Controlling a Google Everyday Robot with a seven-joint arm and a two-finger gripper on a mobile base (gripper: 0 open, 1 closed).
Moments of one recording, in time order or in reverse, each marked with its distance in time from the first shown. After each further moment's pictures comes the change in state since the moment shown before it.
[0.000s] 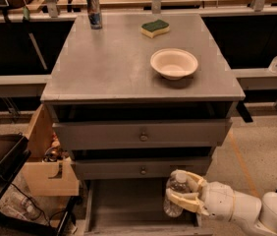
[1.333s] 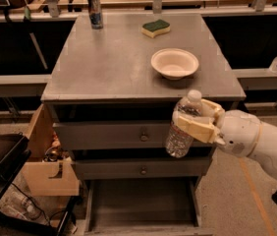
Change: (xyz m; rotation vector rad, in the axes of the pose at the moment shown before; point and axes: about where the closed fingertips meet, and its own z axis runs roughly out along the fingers) arm -0.234 -0.043 0.021 0.102 -0.082 -0.013
